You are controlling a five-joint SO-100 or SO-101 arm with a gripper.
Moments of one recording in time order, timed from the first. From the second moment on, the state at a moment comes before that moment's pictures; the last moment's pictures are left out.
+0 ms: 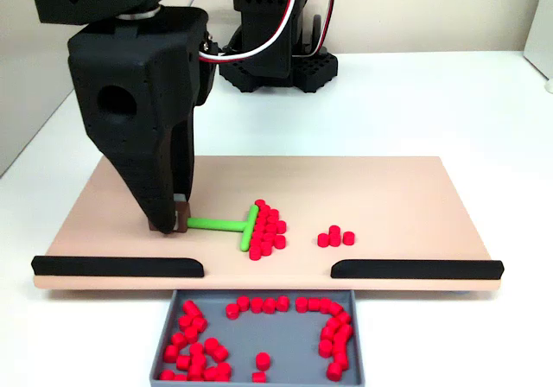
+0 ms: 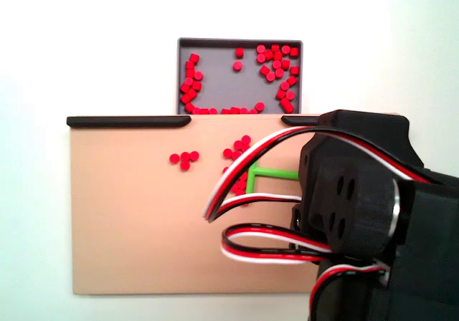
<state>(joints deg) 13.6 56.2 60.5 86.8 -184.2</state>
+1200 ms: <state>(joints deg) 14.8 94.2 95.6 86.8 -128.8</state>
